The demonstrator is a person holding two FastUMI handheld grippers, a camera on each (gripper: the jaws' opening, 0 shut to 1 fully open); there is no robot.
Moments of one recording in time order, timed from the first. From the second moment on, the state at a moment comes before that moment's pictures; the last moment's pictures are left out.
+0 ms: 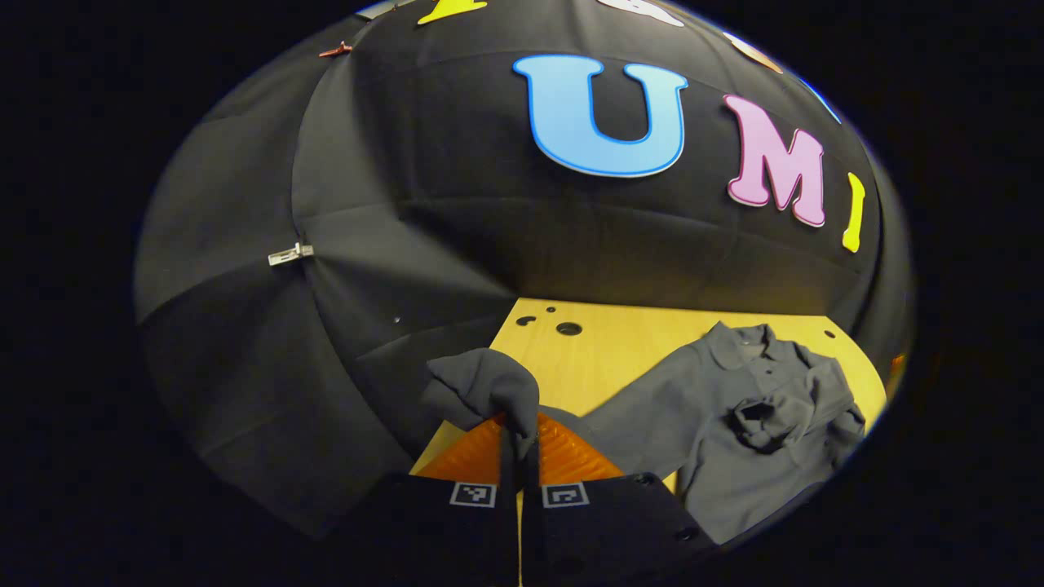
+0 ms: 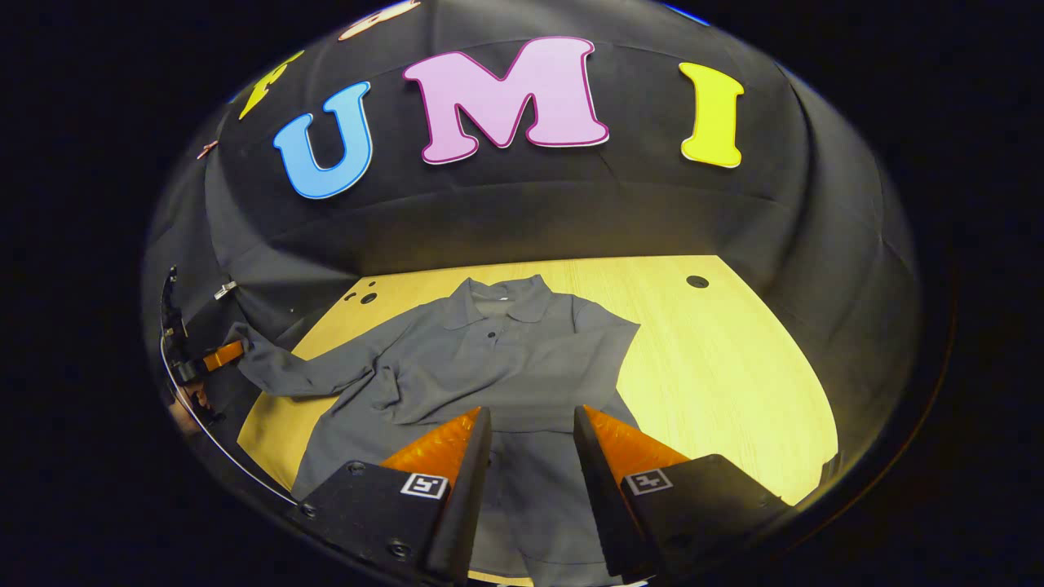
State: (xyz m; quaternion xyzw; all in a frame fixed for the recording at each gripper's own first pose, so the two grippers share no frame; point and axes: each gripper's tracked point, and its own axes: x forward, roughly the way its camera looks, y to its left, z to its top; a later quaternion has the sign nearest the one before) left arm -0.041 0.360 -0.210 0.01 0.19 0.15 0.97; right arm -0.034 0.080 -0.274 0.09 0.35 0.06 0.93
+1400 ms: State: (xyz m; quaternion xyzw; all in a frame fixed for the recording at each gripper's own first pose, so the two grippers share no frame) left arm 0.061 -0.018 -0.284 0.01 0.26 -0.05 0.96; right arm -0.047 -0.071 -0.341 0.13 0.38 0.04 0.91
